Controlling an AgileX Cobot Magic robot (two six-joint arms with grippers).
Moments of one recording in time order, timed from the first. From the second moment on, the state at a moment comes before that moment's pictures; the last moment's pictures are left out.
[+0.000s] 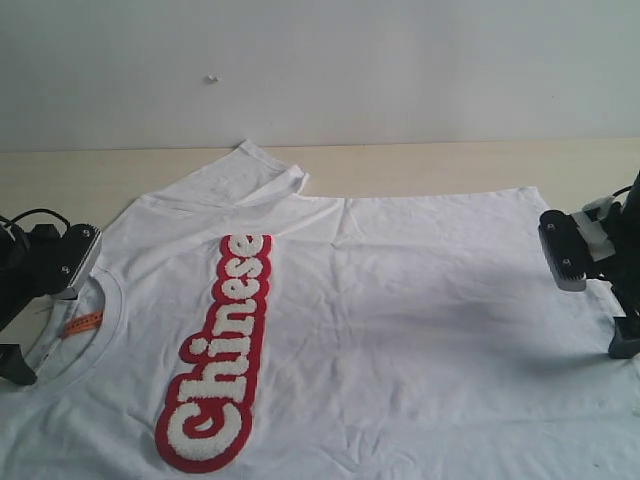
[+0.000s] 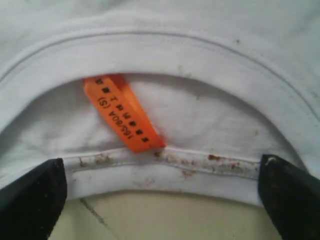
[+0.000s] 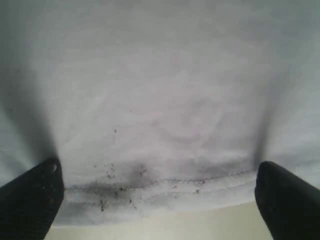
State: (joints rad) left arm -0.05 1.95 -1.06 -0.15 0.70 1.75; right arm -0.19 1.99 -1.13 -0.07 0.75 -1.48
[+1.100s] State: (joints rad) left arm -0.05 1.95 -1.06 -0.16 0.70 1.75; right arm -0.19 2.01 -1.14 -0.08 0.78 -1.47
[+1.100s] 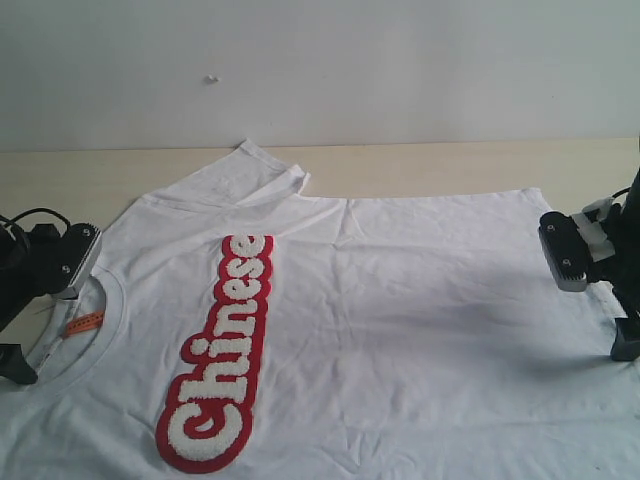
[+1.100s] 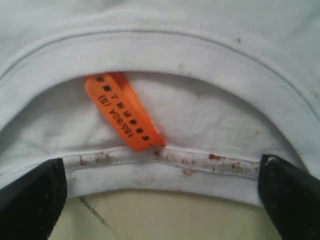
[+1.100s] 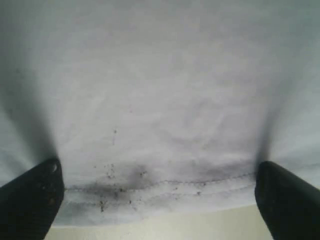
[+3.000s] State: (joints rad) left arm -0.05 1.97 -1.05 -0.17 0.74 1.70; right arm -0.19 2.01 -1.14 -0.08 0.77 -1.47
